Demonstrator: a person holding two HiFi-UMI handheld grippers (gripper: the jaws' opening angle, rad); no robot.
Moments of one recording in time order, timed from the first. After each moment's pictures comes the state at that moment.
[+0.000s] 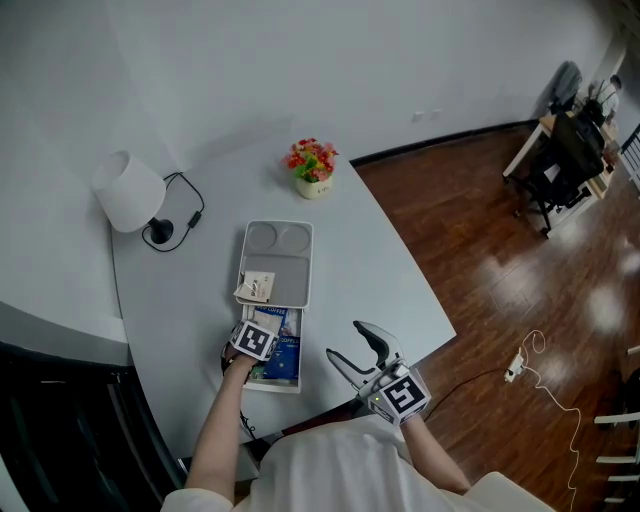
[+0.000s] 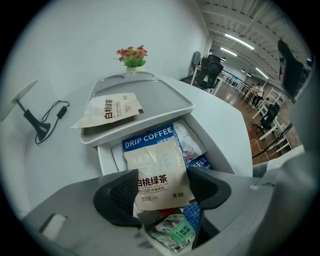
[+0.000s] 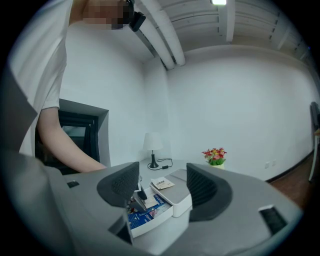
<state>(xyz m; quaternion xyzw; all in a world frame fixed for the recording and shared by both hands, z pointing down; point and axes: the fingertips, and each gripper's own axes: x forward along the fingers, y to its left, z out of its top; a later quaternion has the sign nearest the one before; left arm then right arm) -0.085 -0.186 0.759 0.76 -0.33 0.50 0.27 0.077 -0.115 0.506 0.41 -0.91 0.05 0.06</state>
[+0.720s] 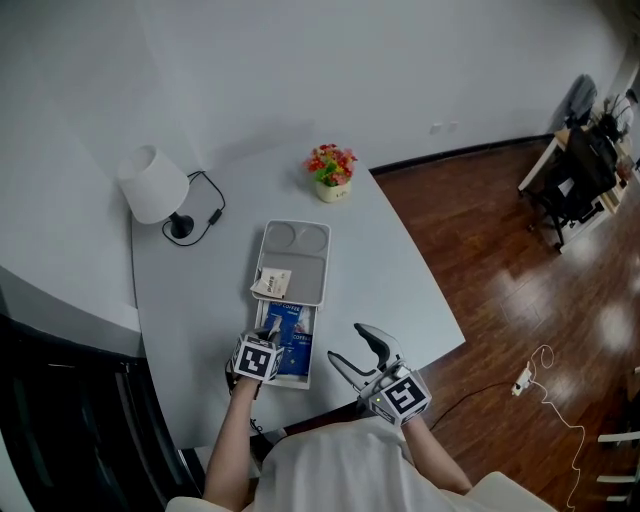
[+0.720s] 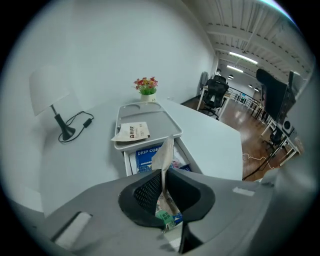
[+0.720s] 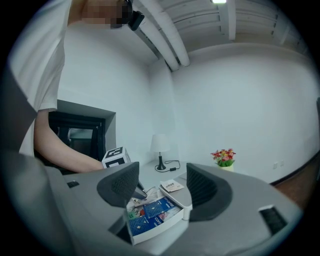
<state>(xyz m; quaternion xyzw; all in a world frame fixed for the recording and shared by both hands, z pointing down) -0.100 -0.156 0.687 0.77 -0.42 0.41 0.25 0.054 -0.101 0.503 0.38 -0.92 0.04 0.05</state>
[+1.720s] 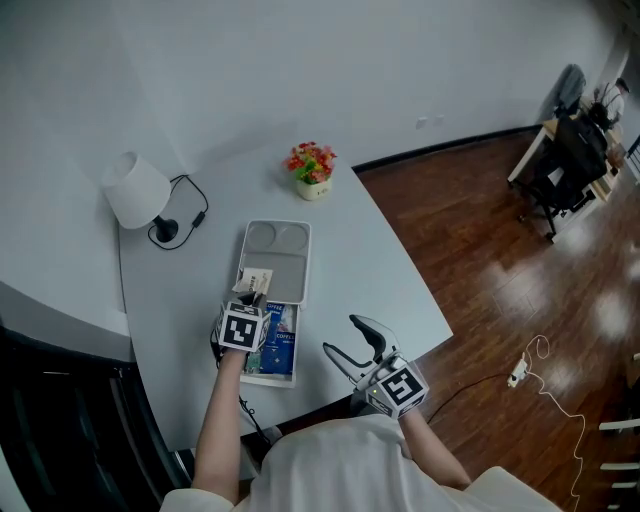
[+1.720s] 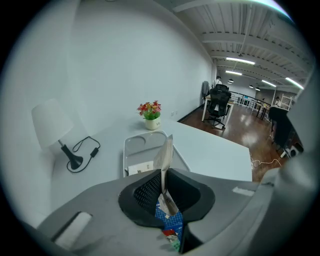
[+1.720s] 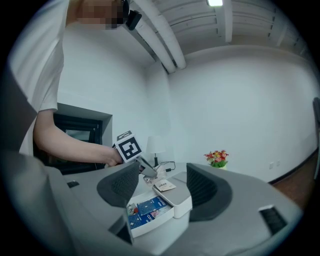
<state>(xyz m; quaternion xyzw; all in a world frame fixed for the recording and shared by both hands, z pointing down) -0.075 -0.234 0.611 0.78 -0.46 0.37 0.18 0.086 -0.108 0.499 0.40 -0.92 0.05 0.04</state>
